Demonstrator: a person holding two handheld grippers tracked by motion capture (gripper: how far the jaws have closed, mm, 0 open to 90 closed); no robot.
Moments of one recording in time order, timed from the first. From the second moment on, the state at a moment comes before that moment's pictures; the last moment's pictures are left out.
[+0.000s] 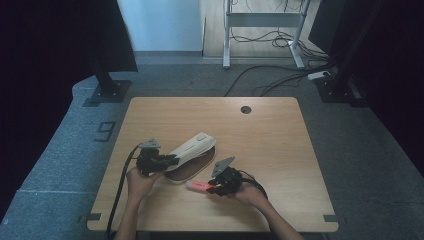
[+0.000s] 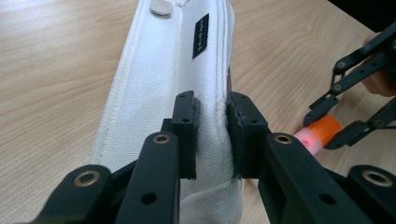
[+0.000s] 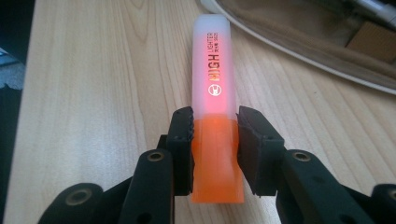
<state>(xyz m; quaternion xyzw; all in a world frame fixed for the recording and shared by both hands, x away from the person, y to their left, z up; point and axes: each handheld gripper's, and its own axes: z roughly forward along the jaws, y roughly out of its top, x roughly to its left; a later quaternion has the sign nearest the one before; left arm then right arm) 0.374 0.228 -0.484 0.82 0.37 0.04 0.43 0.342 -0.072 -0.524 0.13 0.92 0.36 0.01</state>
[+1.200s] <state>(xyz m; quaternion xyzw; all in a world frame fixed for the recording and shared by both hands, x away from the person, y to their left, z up) 0.372 0.229 -0.481 0.81 0.37 0.05 0.45 0.392 -0.077 -0.499 0.21 0.91 0.35 0.08</state>
